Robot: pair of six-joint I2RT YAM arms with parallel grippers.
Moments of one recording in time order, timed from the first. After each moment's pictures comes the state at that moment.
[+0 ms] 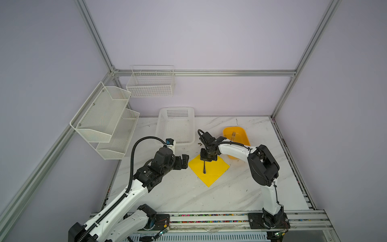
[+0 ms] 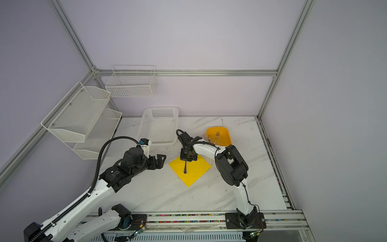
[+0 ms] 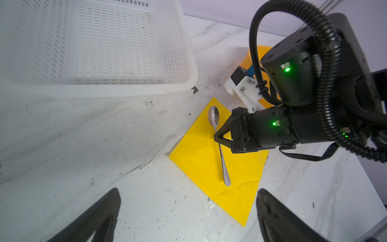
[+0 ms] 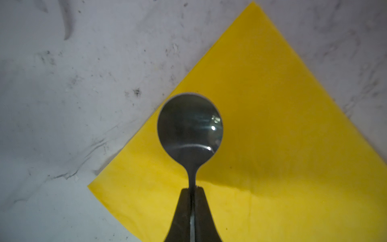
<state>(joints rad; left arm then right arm) -0.54 0.92 0.79 -0.49 -0.09 -0.46 0.74 2.09 1.54 -0.69 -0.10 0.80</state>
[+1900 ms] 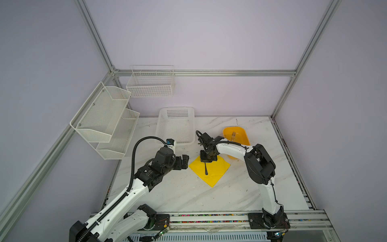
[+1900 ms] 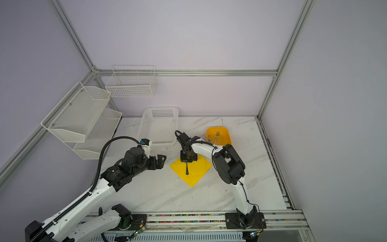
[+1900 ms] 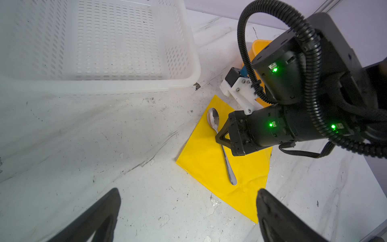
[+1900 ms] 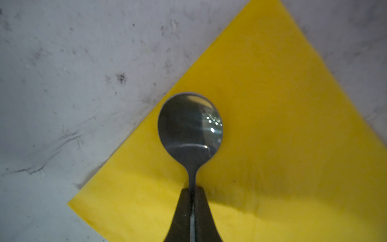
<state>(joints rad) -0.54 0.94 0.79 -0.50 -0.09 -0.45 0.74 2.13 1.60 -0.76 -0.10 0.69</state>
